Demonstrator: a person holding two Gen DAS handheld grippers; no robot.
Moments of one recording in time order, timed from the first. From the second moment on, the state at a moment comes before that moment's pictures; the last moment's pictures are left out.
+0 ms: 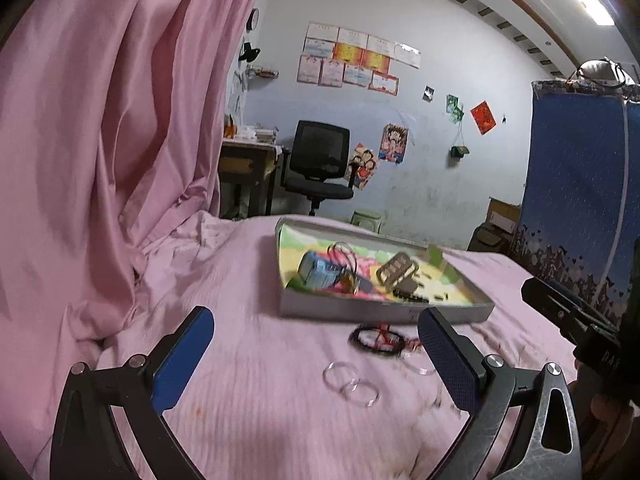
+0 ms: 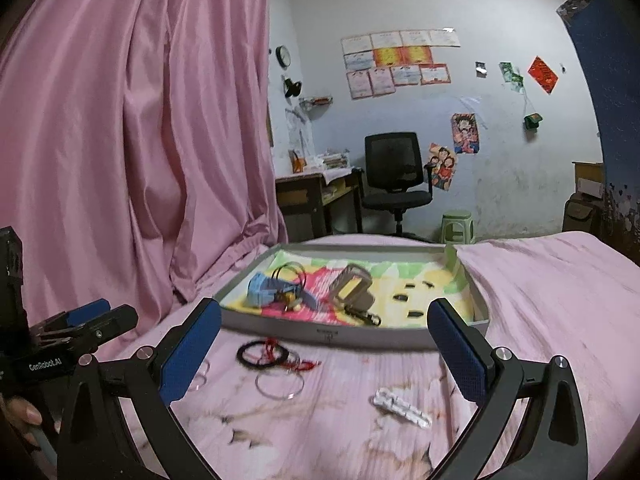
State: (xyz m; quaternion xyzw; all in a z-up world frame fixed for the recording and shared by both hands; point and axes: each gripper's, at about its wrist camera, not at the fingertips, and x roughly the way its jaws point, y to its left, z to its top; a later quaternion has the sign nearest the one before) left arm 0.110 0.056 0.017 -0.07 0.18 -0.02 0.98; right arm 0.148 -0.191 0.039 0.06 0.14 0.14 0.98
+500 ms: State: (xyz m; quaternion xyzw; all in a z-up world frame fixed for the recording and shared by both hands) left arm 0.129 0.059 -0.014 -0.08 0.26 -0.06 0.96; right arm 0.176 -0.190 0.001 0.07 0.25 0.18 0.95
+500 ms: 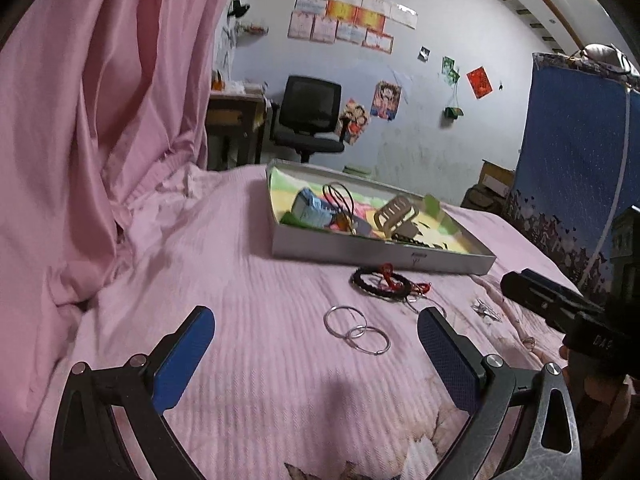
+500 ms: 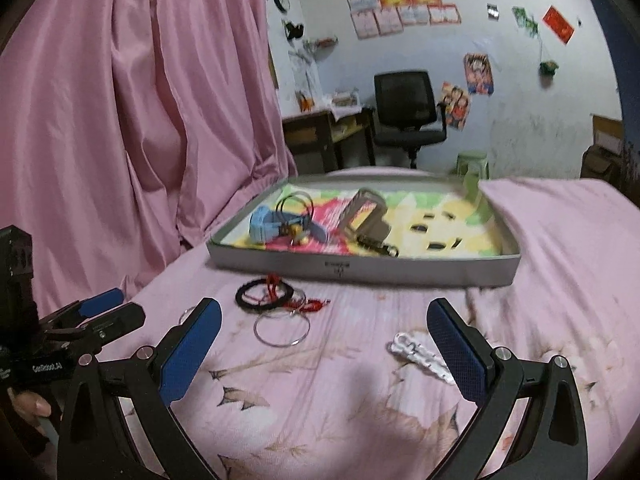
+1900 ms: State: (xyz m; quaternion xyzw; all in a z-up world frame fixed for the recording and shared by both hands) left arm 0.174 0.057 -0.046 -0.10 0.34 -0.11 0.93; right arm 0.230 -0.142 -0.042 0.04 0.38 0.25 0.89
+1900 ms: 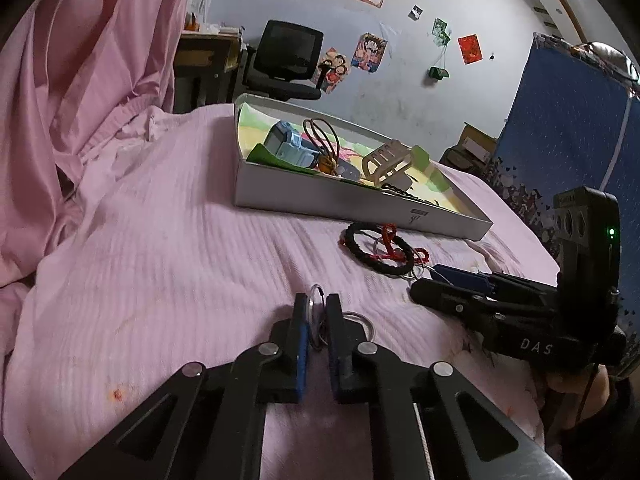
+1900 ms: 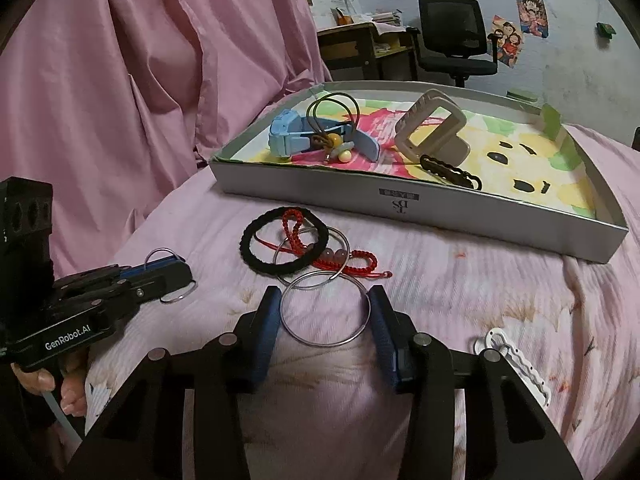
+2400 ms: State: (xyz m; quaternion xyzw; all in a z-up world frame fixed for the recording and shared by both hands) left arm 0.150 0.045 -0.025 -0.06 0.30 -0.10 0.95; right arm 0.205 -0.168 -0.018 0.05 0.30 0.19 0.93
